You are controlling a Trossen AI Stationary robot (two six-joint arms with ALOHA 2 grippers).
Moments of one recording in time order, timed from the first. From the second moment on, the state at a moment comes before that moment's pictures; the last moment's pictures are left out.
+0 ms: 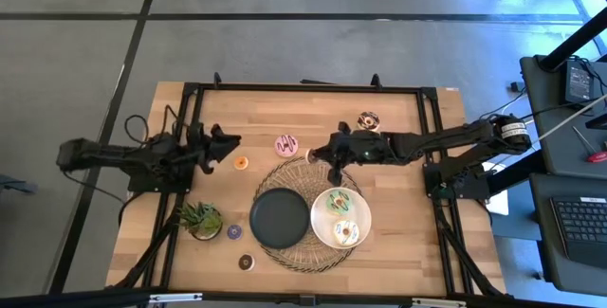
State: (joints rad) left arm 0.03 0.33 0.01 0.62 -0.18 -0.56; right arm 0.04 1.44 0.91 0.10 0.19 0.15
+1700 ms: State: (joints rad) left arm -0.18 1.55 0.79 0.13 -0.35 -0.65; right arm 0.11 1.76 1.06 -0.03 0.16 0.12
